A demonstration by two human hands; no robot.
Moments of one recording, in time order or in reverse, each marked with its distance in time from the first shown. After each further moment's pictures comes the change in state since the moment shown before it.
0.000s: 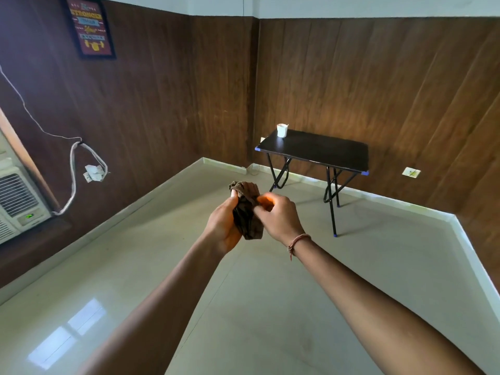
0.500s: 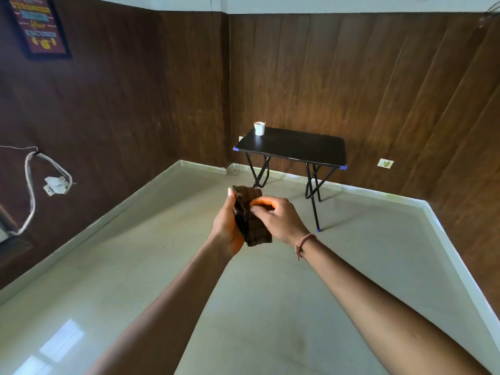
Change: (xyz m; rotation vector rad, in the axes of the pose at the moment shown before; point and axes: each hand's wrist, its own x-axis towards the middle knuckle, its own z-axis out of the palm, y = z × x) left_hand 0.061 -0.031 0.034 0.046 -0.059 -0.089; right_hand 0.027 0.048 -0.029 0.052 -0.091 0.017
